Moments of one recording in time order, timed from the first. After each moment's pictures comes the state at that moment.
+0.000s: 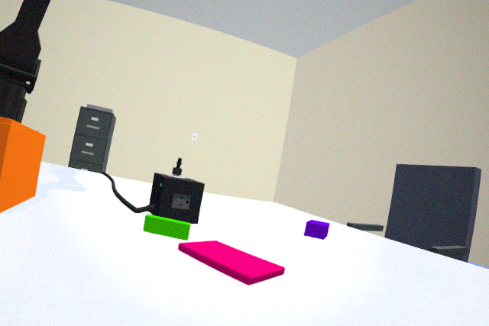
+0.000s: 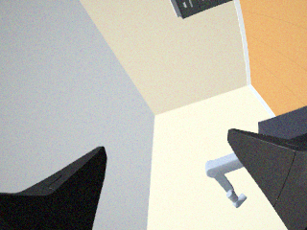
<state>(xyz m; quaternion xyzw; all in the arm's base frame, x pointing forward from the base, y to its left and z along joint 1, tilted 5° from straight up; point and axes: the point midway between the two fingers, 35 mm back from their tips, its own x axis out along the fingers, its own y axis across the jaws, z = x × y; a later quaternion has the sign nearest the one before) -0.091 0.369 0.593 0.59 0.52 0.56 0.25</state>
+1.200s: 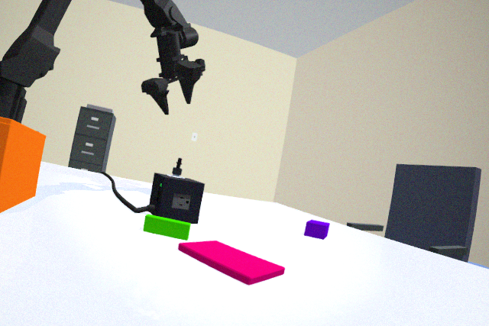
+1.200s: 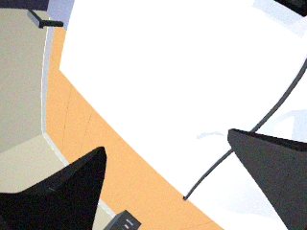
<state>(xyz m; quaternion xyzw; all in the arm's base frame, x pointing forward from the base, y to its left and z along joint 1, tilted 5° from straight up) 0.350 0.245 0.204 0.55 0.49 -0.11 0.67</state>
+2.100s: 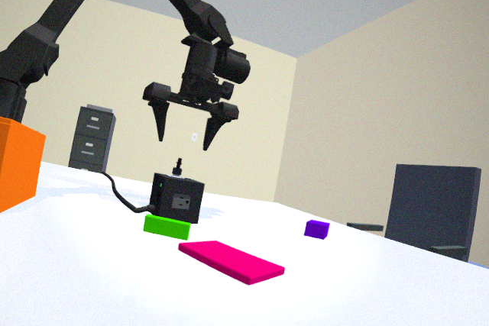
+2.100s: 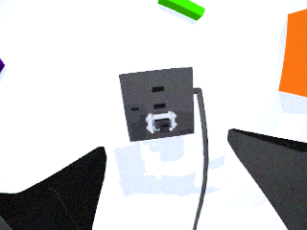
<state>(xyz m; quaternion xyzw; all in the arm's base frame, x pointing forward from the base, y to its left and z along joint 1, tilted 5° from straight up) 0.329 0.034 0.080 0.53 0.51 -0.46 0.50</state>
